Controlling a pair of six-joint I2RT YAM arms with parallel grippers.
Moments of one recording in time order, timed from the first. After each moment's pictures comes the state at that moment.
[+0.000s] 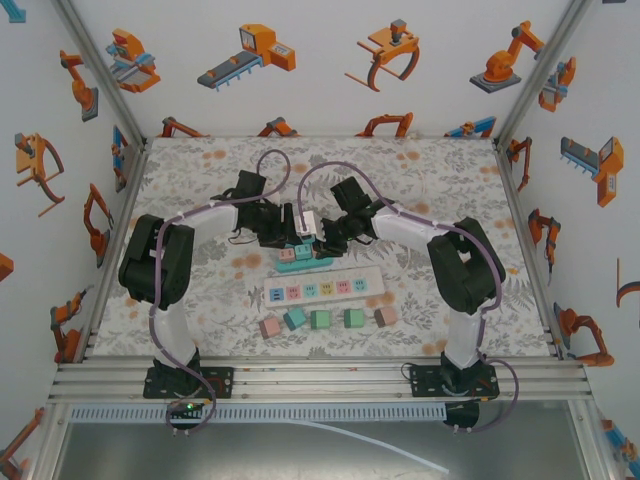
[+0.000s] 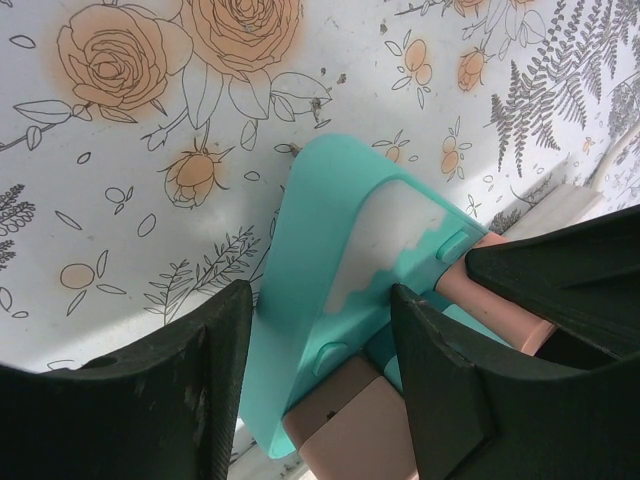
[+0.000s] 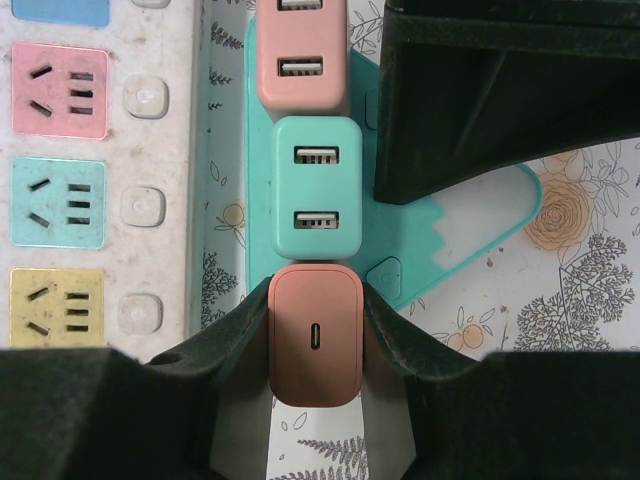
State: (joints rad) left arm -0.43 1.90 1.19 -0.33 0.46 -0.35; right arm 0.63 1.91 1.29 -0.39 -0.70 -1.01
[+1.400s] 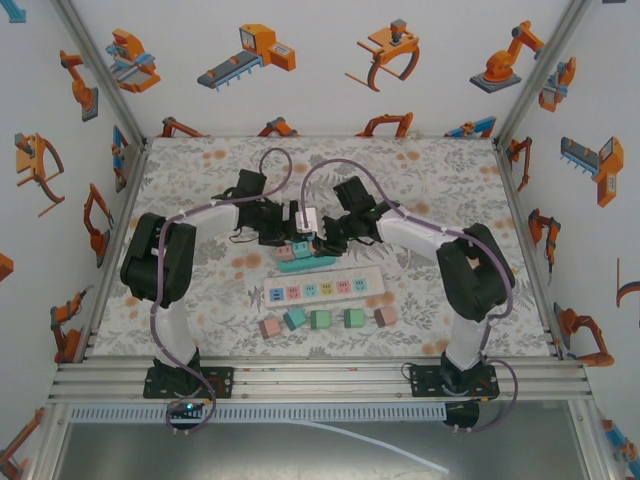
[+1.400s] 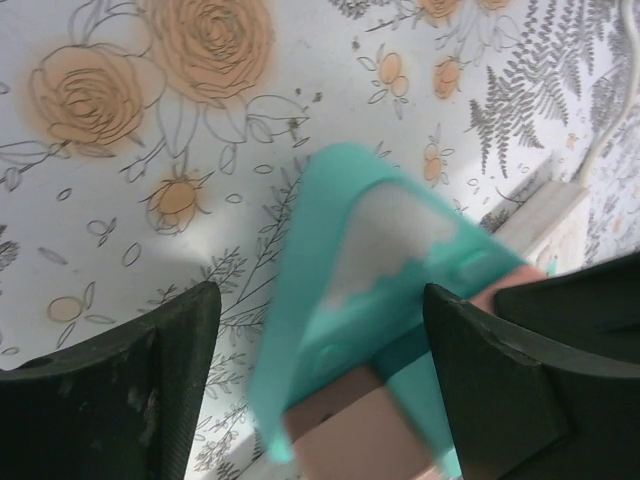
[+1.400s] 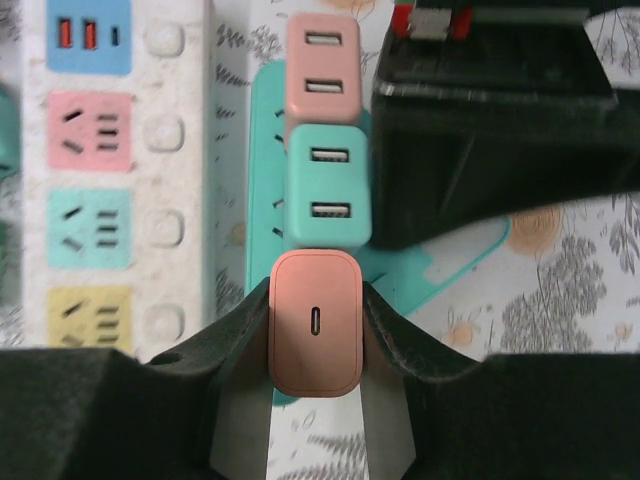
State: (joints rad) left arm -0.43 1.91 1.19 -0.28 0.53 -0.32; right arm 0.64 1.87 1.25 -0.32 -0.71 -0.94
